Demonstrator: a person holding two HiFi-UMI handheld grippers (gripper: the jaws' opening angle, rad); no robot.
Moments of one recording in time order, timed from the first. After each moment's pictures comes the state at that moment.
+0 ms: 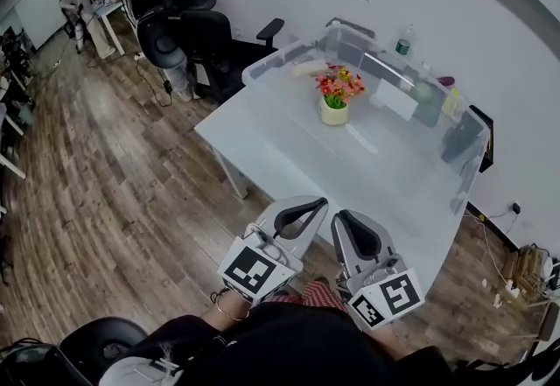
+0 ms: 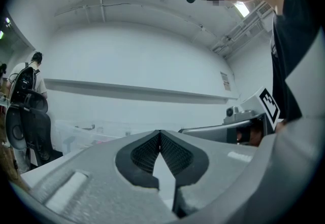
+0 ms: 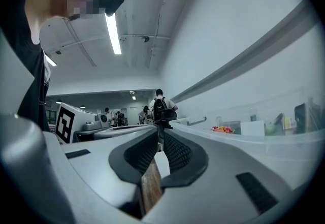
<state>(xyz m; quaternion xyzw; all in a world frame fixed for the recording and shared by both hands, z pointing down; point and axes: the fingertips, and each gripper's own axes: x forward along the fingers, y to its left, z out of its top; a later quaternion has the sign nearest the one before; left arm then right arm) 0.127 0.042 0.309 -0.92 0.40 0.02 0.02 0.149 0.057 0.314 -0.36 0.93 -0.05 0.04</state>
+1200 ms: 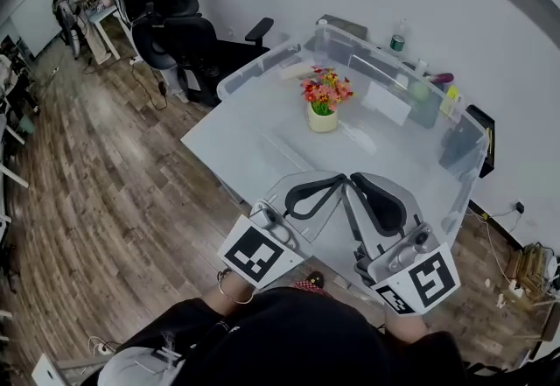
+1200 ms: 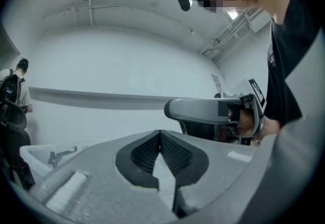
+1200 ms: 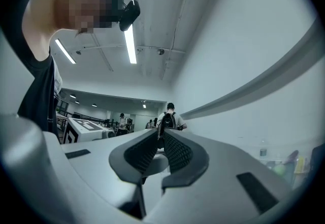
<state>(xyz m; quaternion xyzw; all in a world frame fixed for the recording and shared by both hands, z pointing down) 0.185 -0.030 0.254 -0.93 0.35 0.04 0.07 0.183 -0.012 0.218 -0.30 0.95 0.05 0.08</state>
